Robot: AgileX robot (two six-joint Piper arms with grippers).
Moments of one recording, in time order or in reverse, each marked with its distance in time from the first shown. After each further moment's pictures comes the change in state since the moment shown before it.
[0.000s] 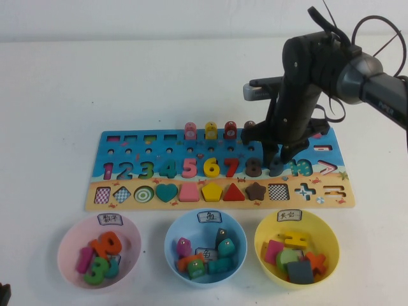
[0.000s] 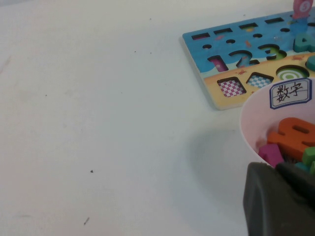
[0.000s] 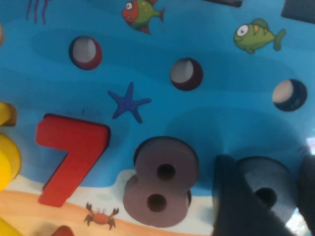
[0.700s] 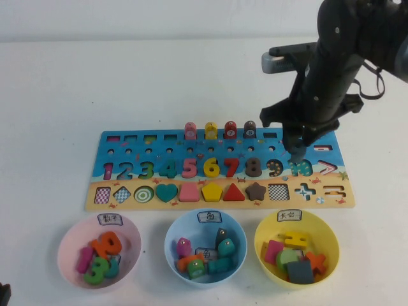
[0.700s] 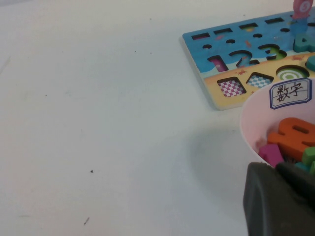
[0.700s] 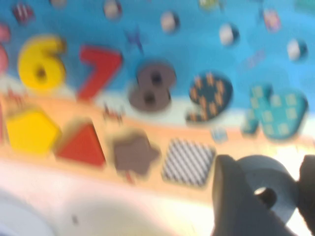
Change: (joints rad) right arm 0.000 -0.289 0.195 -0.025 0.000 -0.018; left arm 0.000 0.000 0.000 0.000 0.000 0.000
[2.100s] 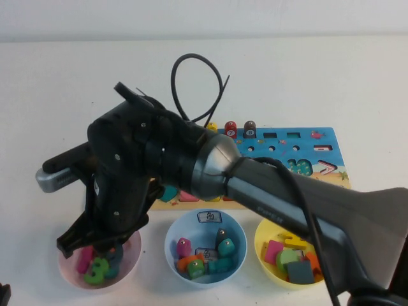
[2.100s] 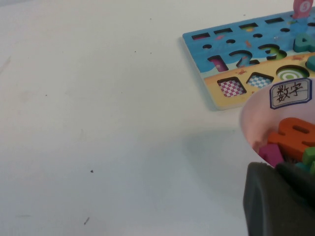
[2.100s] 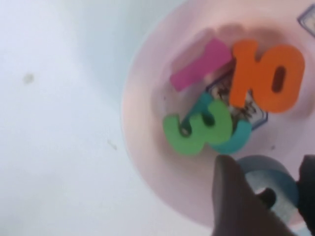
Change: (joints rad) right arm 0.590 0.249 -0.346 0.100 0.004 0.019; left arm 0.000 0.000 0.000 0.000 0.000 0.000
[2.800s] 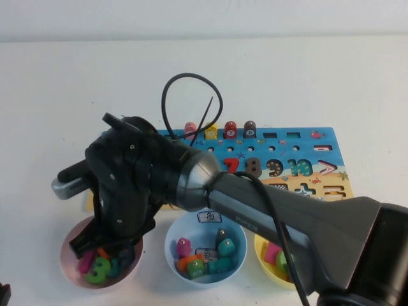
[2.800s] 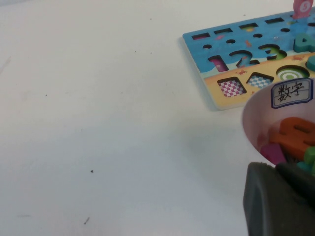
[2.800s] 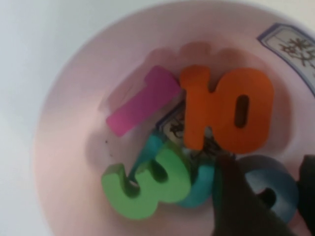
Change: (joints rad) right arm 0.000 0.110 -0.065 -0.095 0.004 0.101; left arm 0.000 0.000 0.000 0.000 0.000 0.000
